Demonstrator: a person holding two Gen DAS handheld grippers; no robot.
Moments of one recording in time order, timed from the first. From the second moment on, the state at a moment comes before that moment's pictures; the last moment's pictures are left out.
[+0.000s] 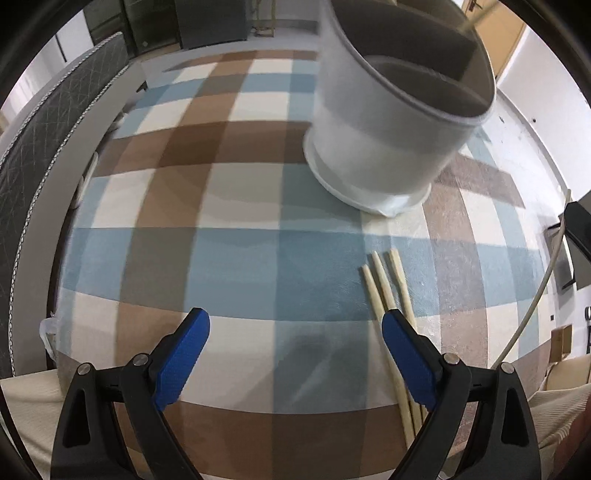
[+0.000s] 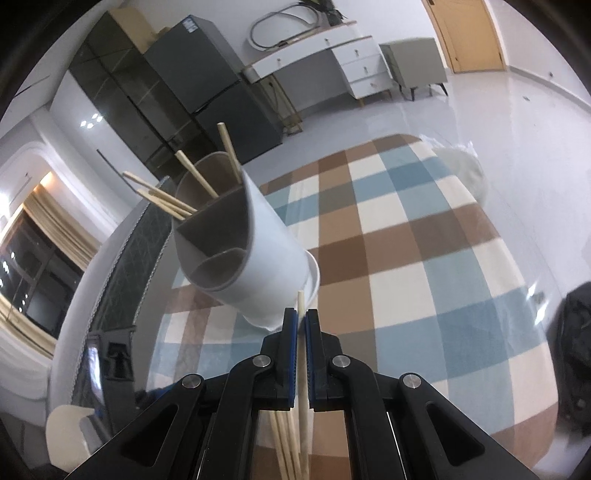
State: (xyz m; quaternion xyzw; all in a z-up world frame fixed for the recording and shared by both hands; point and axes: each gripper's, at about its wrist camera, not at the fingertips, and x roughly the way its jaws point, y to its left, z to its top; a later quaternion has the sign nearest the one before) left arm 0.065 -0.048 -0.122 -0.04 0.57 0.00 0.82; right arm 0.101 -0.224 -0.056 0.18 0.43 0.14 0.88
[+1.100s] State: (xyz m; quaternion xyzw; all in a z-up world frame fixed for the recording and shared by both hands) left arm 0.104 -0.081 -0.138 -0.03 0.61 -0.02 0.79; right arm 0.098 -0.240 -0.051 0.21 0.42 0.13 0.87
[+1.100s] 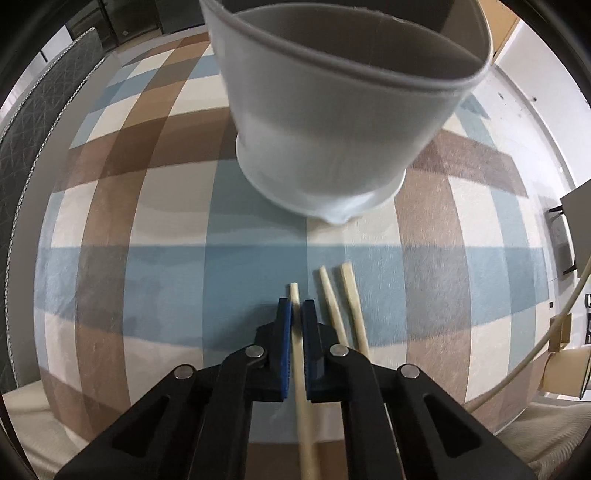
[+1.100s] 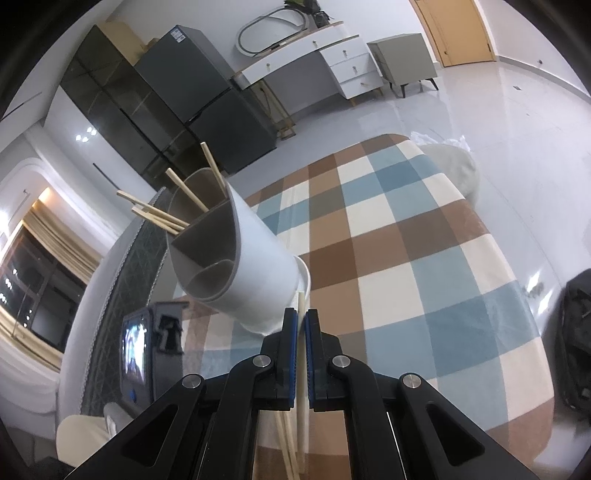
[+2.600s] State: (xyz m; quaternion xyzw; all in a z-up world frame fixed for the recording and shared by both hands) left arm 0.030 -0.018 -0.003 -0.11 0.38 -0.13 0.91; right arm 0.030 -0.169 0.004 0.02 0.30 0.11 0.95
